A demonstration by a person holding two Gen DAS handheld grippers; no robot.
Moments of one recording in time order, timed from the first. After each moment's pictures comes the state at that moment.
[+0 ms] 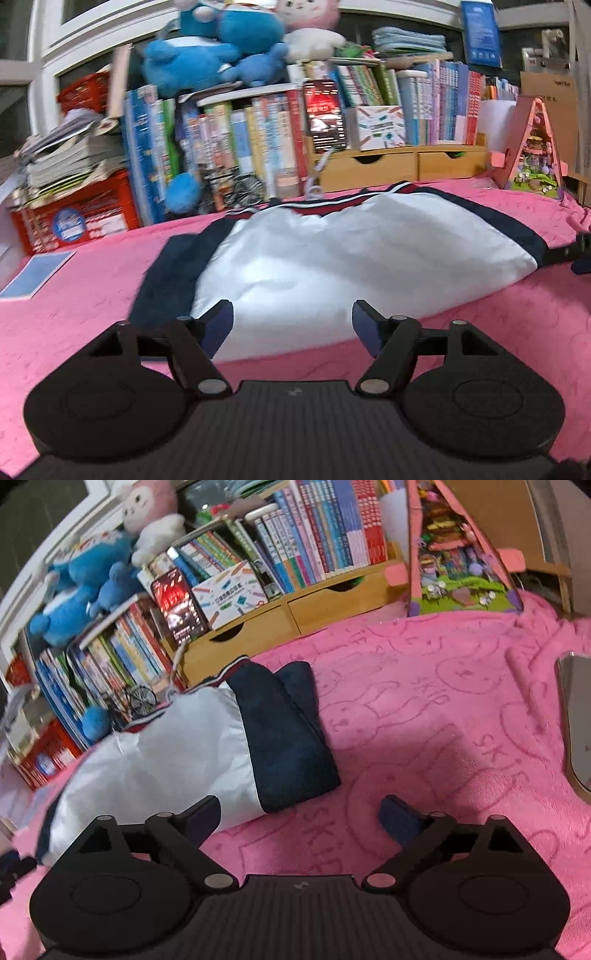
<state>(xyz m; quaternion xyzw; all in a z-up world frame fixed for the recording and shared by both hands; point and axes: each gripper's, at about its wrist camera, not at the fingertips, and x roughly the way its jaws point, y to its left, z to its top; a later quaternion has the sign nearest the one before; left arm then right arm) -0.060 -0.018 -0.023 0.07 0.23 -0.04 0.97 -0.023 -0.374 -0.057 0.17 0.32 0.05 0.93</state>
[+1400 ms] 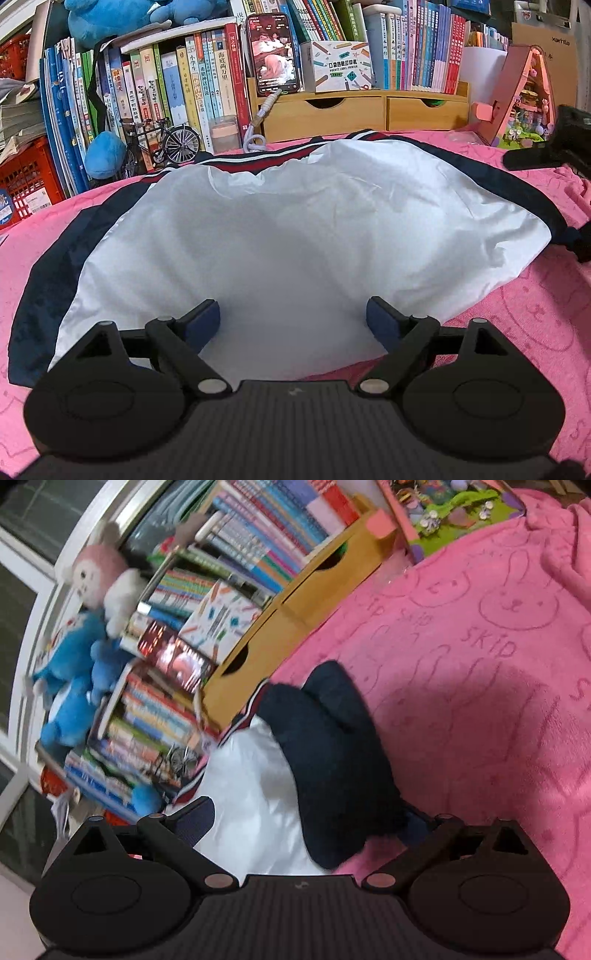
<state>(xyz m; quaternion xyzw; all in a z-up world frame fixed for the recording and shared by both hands) 0.006 -0.074 -0.061 0.07 0.32 -0.09 0.94 0.039 -0.381 -0.059 0.40 0.32 0.08 0.86</state>
